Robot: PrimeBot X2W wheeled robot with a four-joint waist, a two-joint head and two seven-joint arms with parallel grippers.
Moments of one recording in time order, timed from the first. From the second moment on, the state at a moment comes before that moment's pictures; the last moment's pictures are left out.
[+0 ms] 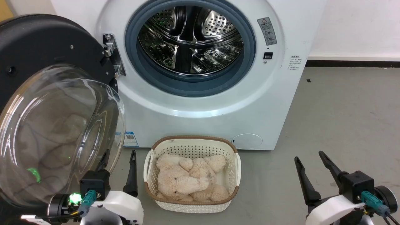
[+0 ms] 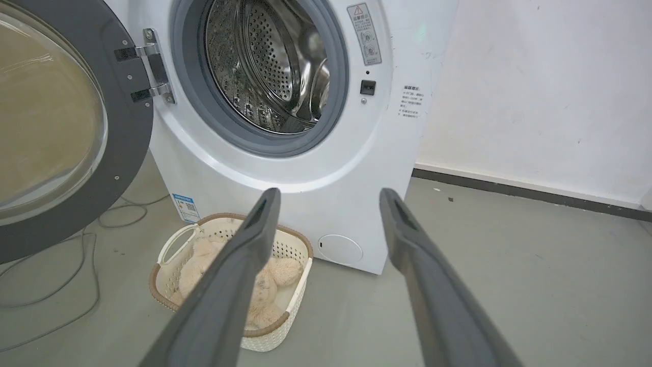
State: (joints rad) left arm -0.01 0.05 -0.01 0.01 -0.01 0.01 -0.01; right arm 0.01 -0.05 0.00 0.00 0.02 0.13 -0.01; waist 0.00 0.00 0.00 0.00
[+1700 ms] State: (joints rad) left arm 0.01 0.05 -0.02 0.00 -0.06 0.02 -0.12; right arm 0.02 -0.05 0.05 0.01 0.08 0.13 -0.12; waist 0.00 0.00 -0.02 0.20
